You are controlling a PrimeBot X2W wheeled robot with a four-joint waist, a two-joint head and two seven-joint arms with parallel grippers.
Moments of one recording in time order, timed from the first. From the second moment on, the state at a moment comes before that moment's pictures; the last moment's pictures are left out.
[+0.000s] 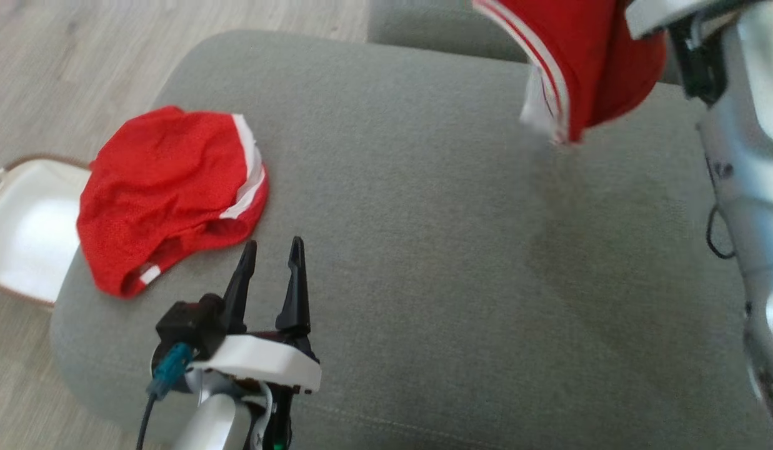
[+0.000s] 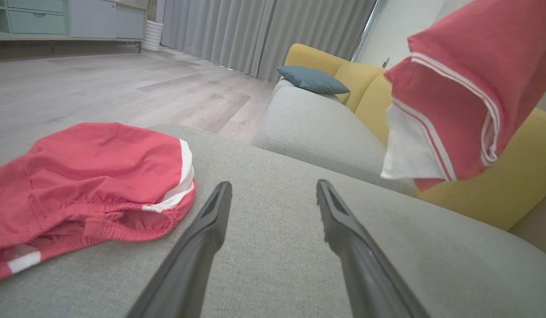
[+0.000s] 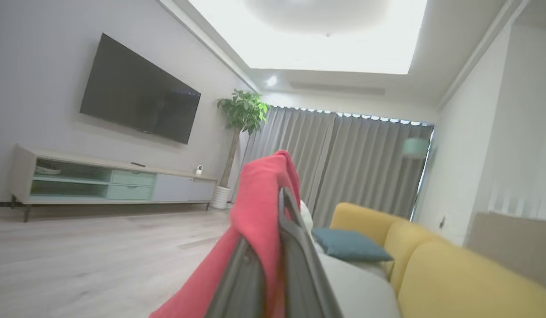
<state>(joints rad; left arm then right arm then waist) -0.08 0.05 -0.37 0.13 -0.40 0.14 -0.26 -1.09 -0.21 0.28 0.75 0.12 0.13 -0.26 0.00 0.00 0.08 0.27</state>
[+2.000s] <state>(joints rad) -0.04 0.05 -0.30 0.07 -0.35 0.13 -0.26 -0.06 -0.05 0.04 0.27 0.17 0.13 -0.21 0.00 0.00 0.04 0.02</state>
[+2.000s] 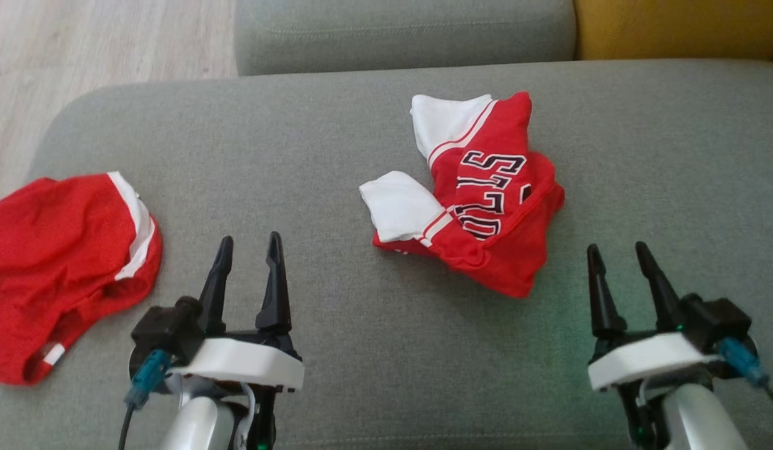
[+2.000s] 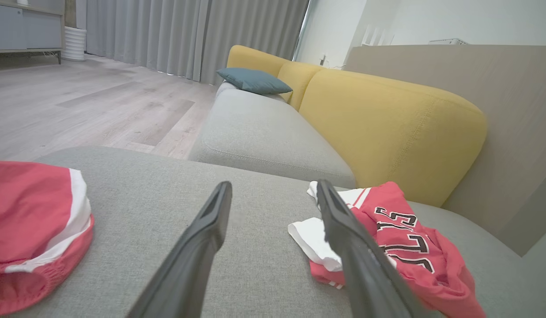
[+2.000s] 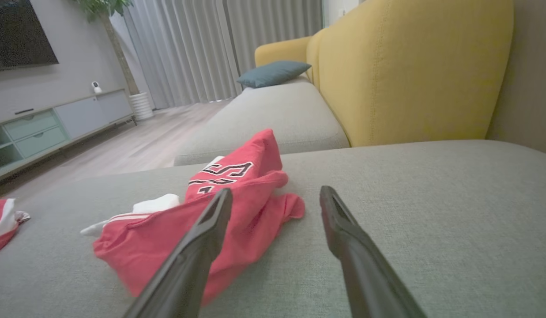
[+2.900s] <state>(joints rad) -0.13 0.05 -0.37 0.10 -0.37 0.11 -0.26 -0.71 -0.05 -0.36 1.00 0.15 0.13 0.09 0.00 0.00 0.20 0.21</state>
